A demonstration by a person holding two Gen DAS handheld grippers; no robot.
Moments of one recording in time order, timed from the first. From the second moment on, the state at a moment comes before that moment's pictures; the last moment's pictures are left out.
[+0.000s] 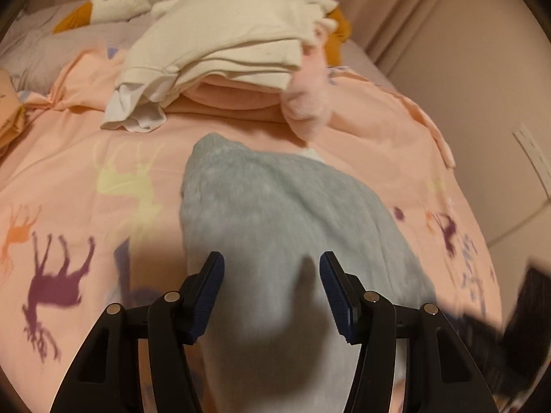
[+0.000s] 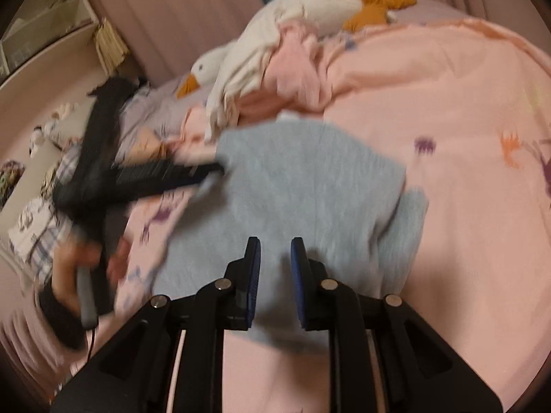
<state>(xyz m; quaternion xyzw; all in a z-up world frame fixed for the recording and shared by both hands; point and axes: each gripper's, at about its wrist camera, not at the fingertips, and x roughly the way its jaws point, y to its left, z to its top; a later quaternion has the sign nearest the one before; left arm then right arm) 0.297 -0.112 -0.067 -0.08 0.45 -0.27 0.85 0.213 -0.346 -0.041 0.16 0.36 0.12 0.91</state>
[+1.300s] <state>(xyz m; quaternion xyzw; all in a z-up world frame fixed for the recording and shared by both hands) 0.213 -0.096 -0.088 -0.04 0.46 -0.28 0.84 0.187 -0.353 -0.060 0.13 0.40 0.07 0.90</state>
